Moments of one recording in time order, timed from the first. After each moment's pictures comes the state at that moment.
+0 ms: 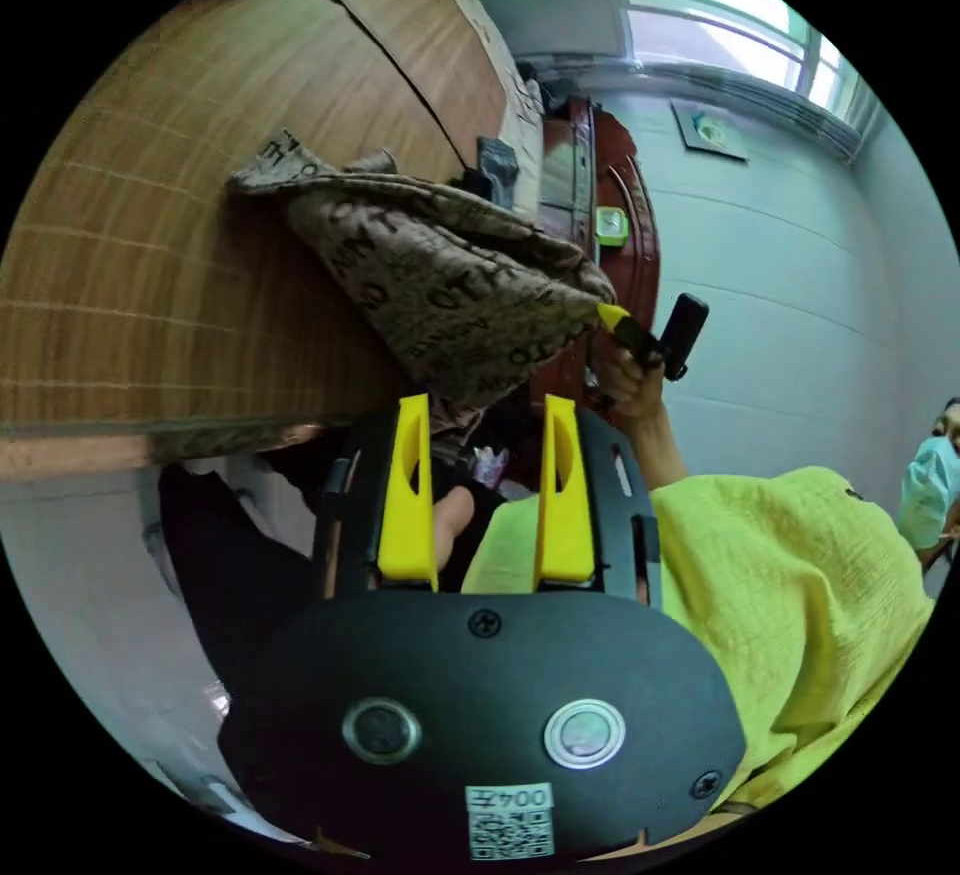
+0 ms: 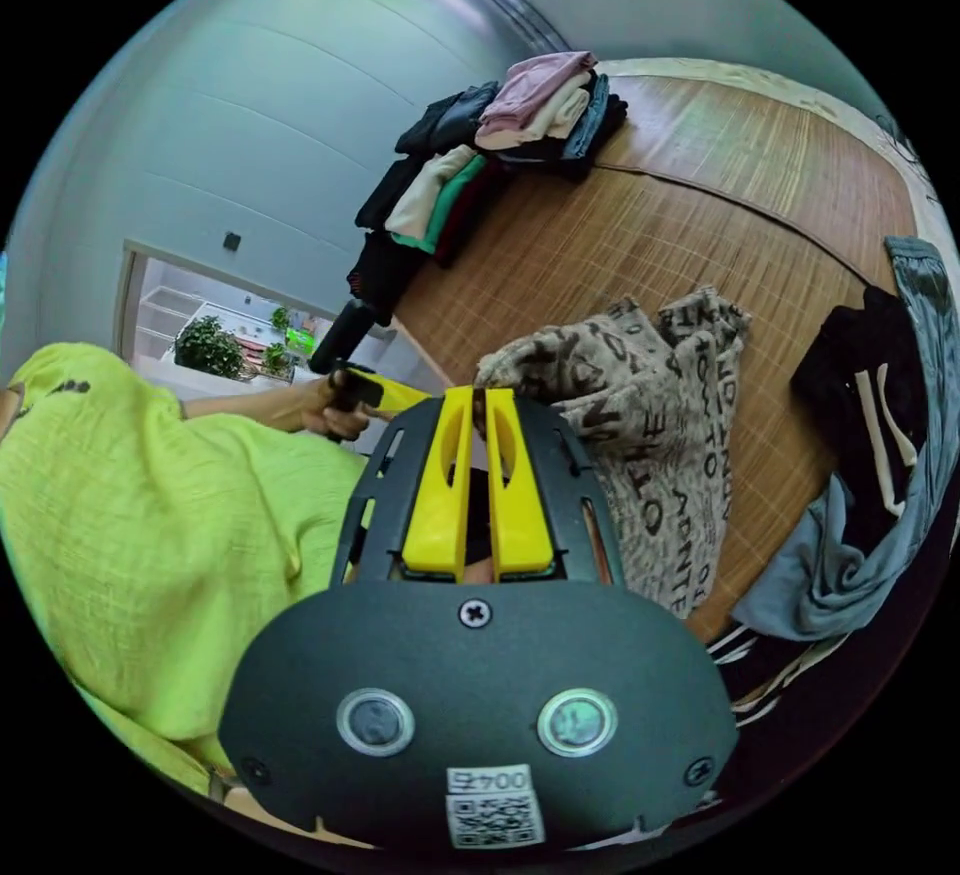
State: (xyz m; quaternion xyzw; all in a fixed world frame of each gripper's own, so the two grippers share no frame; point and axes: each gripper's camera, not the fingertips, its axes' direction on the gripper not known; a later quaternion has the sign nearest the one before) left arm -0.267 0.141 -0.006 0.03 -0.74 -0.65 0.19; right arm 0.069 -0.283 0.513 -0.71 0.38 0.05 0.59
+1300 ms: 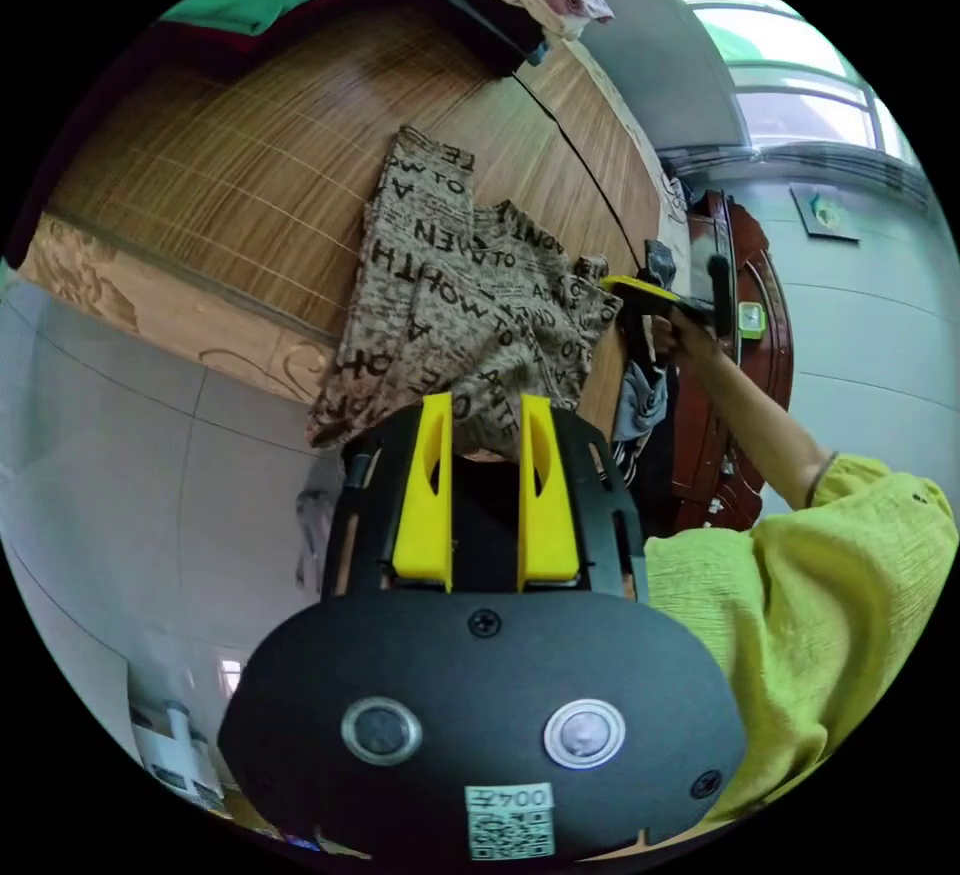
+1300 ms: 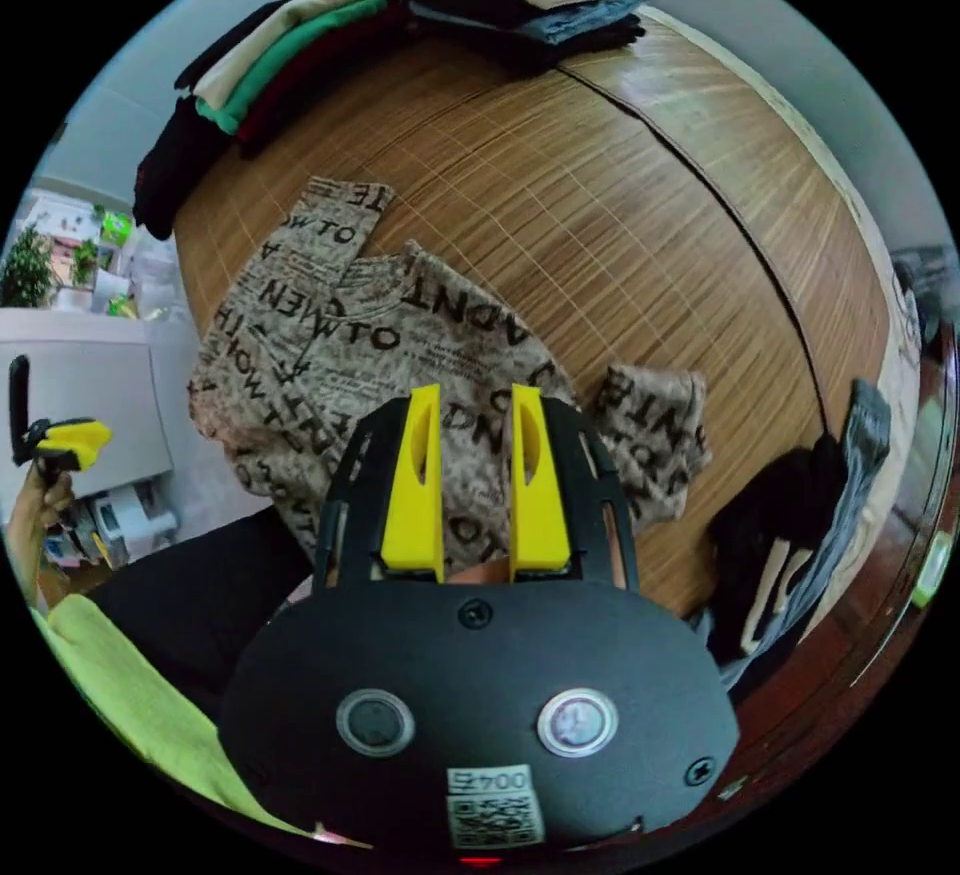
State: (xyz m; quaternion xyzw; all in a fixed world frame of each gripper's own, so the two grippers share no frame) left arm -0.142 0.097 0.110 -0.01 -0.84 -0.53 -0.05; right arm 0.301 -0.045 0.625 -0.79 0.48 -0.12 0.35
